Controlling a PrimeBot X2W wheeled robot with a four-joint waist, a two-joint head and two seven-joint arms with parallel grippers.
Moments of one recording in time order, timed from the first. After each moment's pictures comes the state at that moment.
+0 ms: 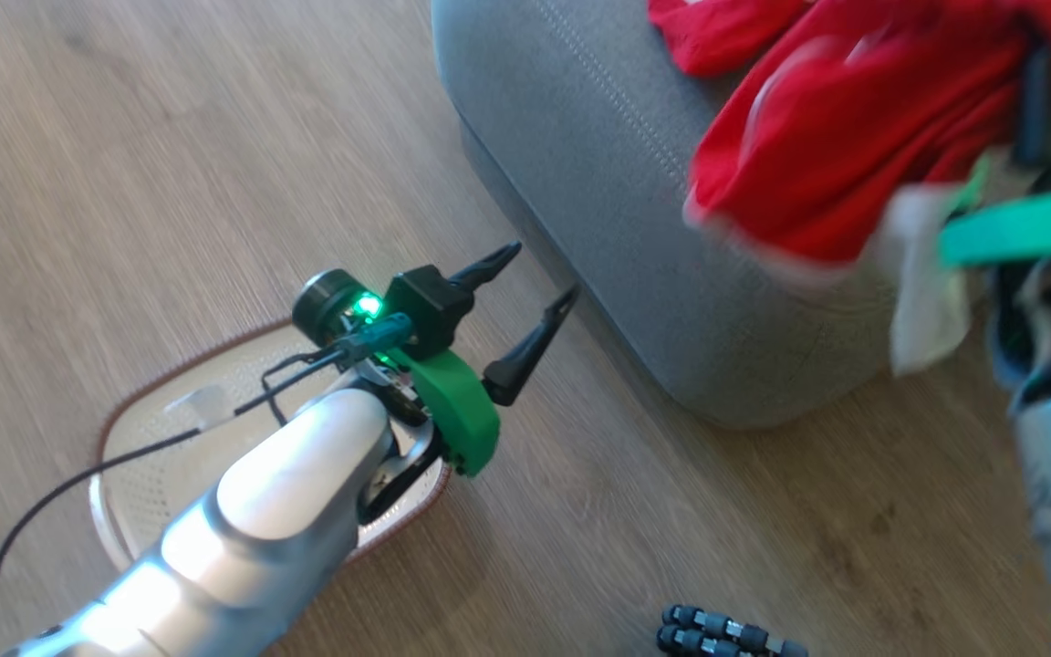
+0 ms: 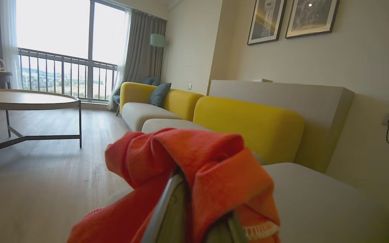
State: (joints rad) left arm -0.69 0.19 -0.96 0.49 -0.57 -0.12 -0.25; right arm -0.52 -0.20 0.03 0.13 0.24 0.12 -0.26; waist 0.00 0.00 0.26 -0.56
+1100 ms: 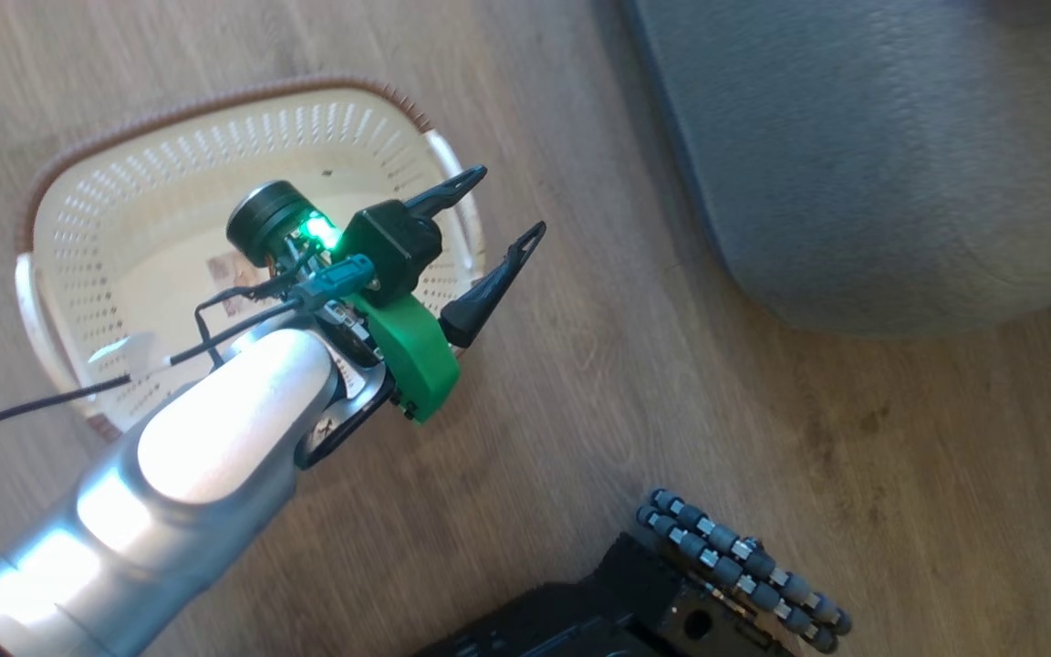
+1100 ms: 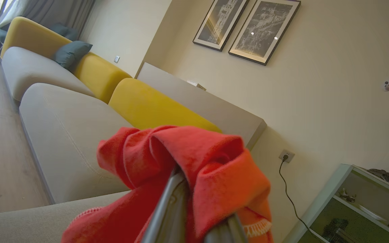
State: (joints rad) left arm -0.79 0.35 -0.98 0.32 -0.54 -0.10 -0.17; right arm -1.19 -0.54 -0.38 0.65 0.01 0.12 -0.26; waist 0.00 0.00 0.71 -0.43
